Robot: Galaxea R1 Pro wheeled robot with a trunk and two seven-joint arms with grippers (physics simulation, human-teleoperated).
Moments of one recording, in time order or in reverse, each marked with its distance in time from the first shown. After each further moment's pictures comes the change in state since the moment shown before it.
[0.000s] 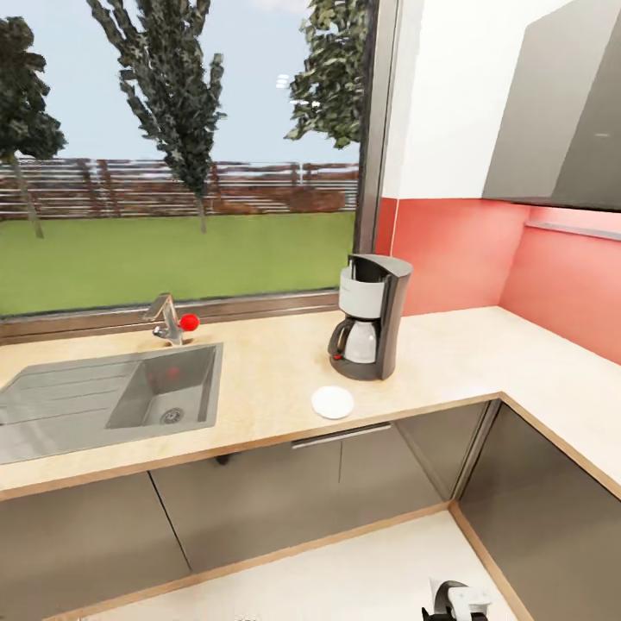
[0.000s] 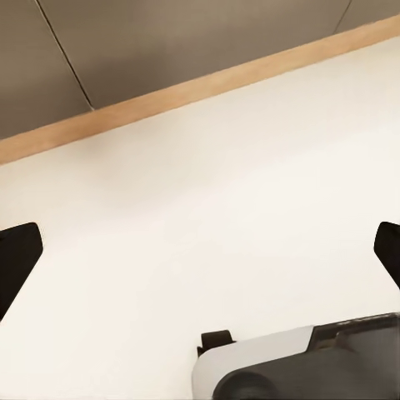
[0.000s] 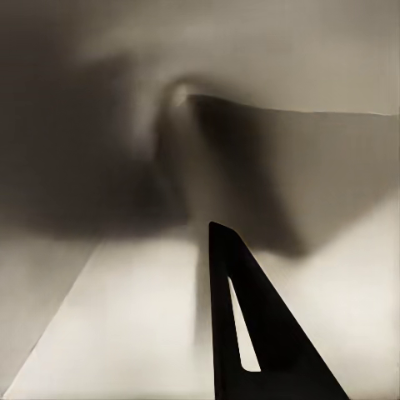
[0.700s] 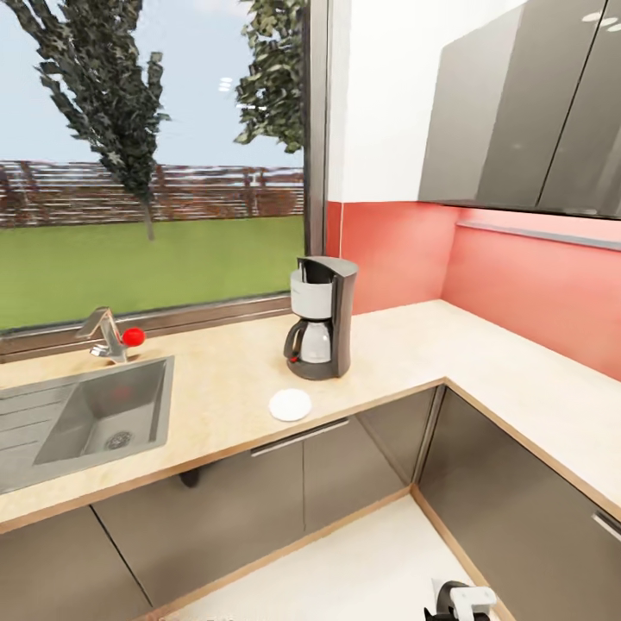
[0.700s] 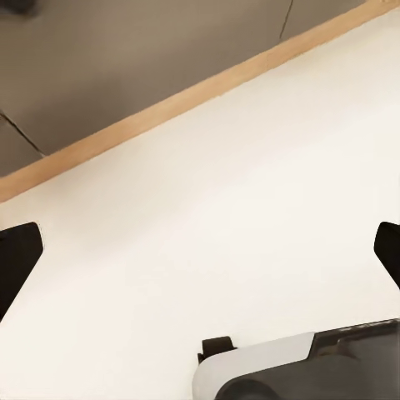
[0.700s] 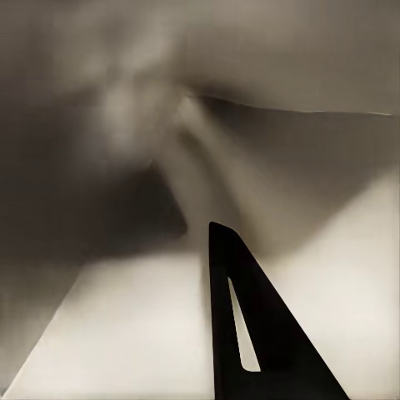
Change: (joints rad) left arm 0.000 0.000 0.000 0.001 0.000 0.000 0.000; right arm 0.000 -0.007 0.000 0.002 0.001 -0.002 0.001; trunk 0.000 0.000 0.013
